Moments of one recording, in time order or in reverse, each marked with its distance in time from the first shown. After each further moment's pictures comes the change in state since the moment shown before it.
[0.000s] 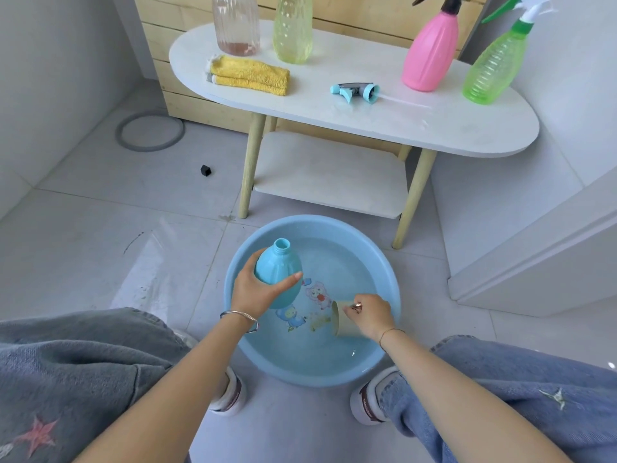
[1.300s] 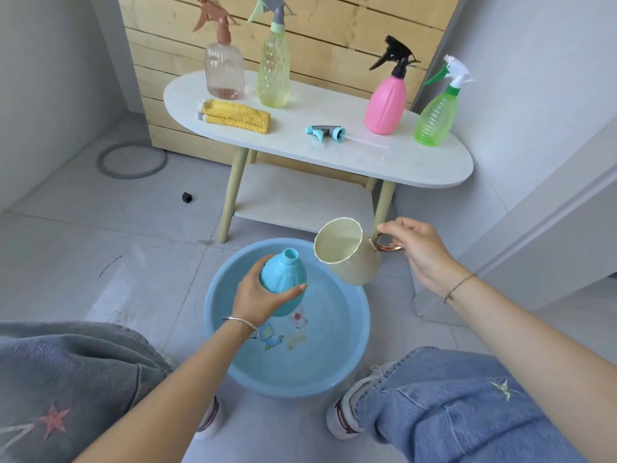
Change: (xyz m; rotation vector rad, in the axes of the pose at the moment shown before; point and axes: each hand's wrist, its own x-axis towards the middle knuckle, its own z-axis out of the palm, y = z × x) left_hand -0.015 0.029 0.017 0.000 -0.070 0.178; right_hand -0.067 -0.065 -0.210 0.945 0.262 -0.142
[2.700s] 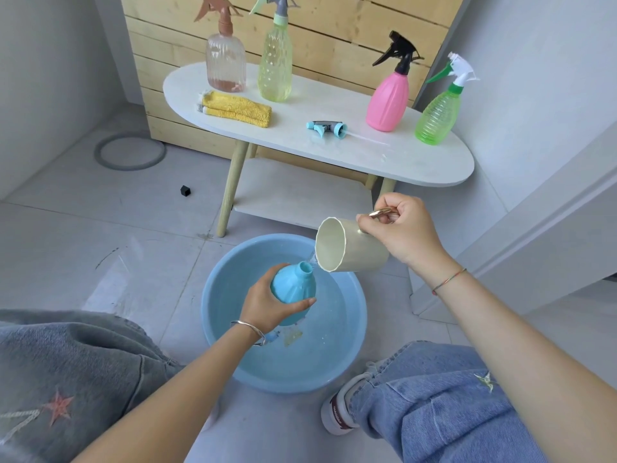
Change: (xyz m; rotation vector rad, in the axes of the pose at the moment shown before) left_hand -0.008 -0.016 0.017 0.101 -0.098 0.023; right_hand -0.018 -0.036 0.024 -0.441 0.017 -0.375
